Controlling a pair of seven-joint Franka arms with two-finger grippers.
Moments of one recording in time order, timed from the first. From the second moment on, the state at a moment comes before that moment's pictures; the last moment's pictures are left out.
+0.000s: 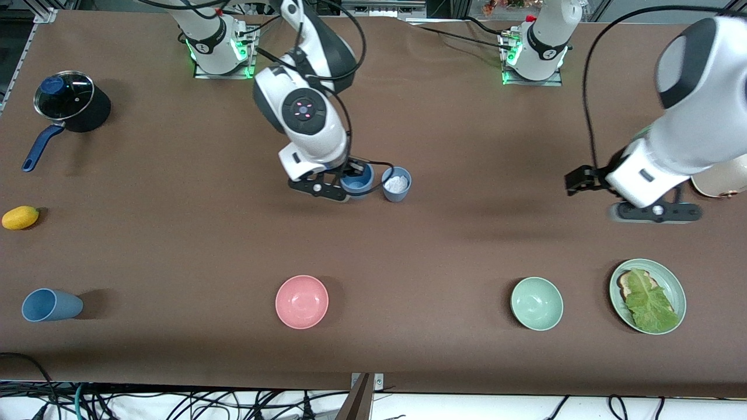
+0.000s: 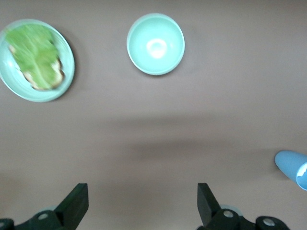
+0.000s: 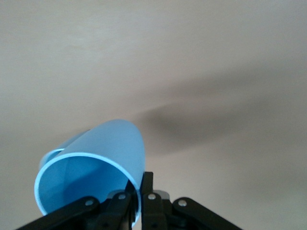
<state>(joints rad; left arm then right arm) 0.02 0.22 -0.17 -1.47 0.04 1.65 -0.12 0.70 0.55 0.00 -1.42 0.15 1.91 0.95</state>
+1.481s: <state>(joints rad) -0.03 -0.05 -0.06 -1.76 0.03 1.74 -0.08 0.75 0.66 0.00 -1.32 0.29 1.95 1.00</state>
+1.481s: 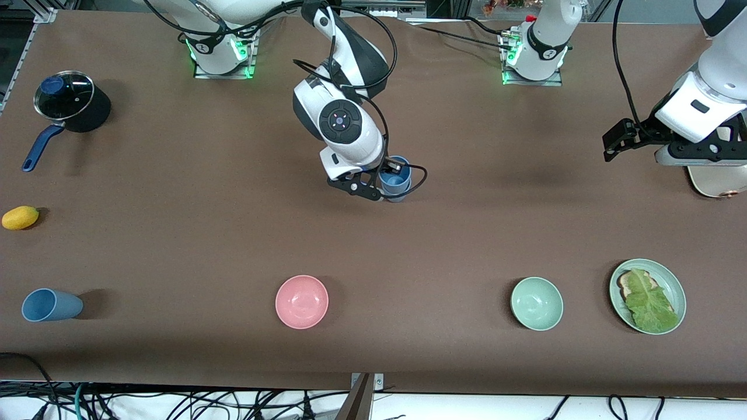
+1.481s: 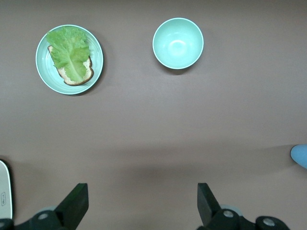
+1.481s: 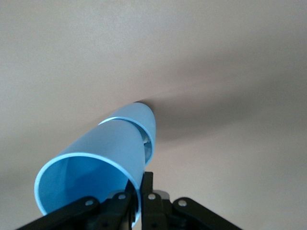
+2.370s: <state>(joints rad) -0.02 -0.05 -0.05 -1.76 0.03 1.74 -0.07 0.64 0.62 -0.04 -1.26 0.26 1.78 0.82</state>
